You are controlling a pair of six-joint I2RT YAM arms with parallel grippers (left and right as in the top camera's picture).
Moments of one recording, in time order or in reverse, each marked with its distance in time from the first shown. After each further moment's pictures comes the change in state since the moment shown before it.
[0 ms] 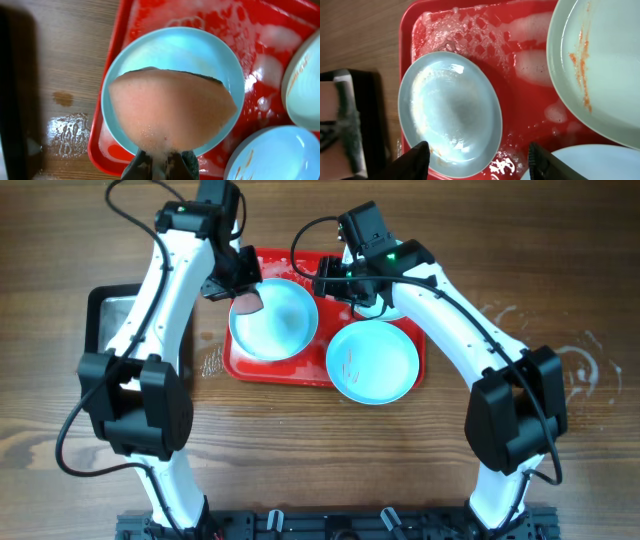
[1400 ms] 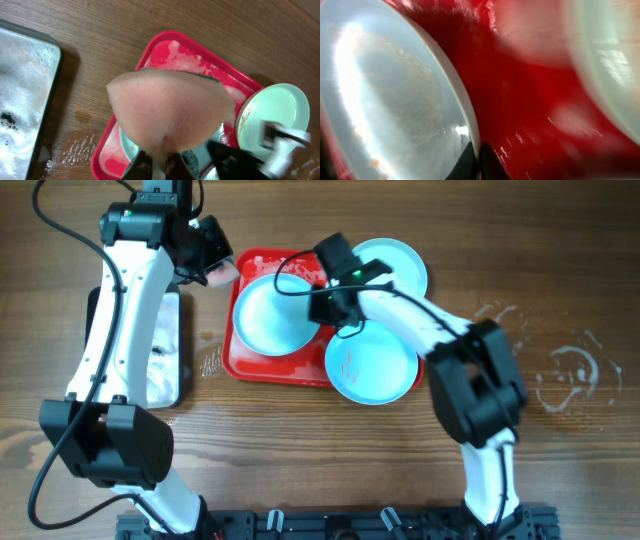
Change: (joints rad) left arm 0.079 -0.161 0.000 0.090 -0.006 -0.097; right arm 0.035 0.158 -0.022 0.024 0.015 0.037
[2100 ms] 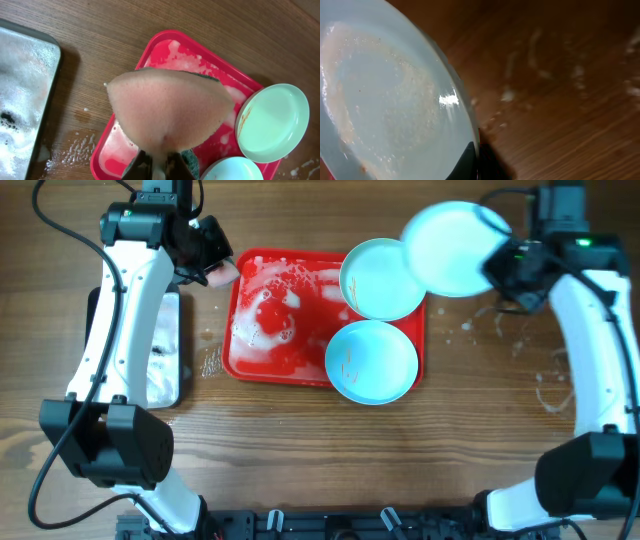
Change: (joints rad) left arm 0.000 0.000 0.000 0.000 0.000 -0.003; right arm -0.619 -0.469 -0.046 -0.389 0.204 0.089
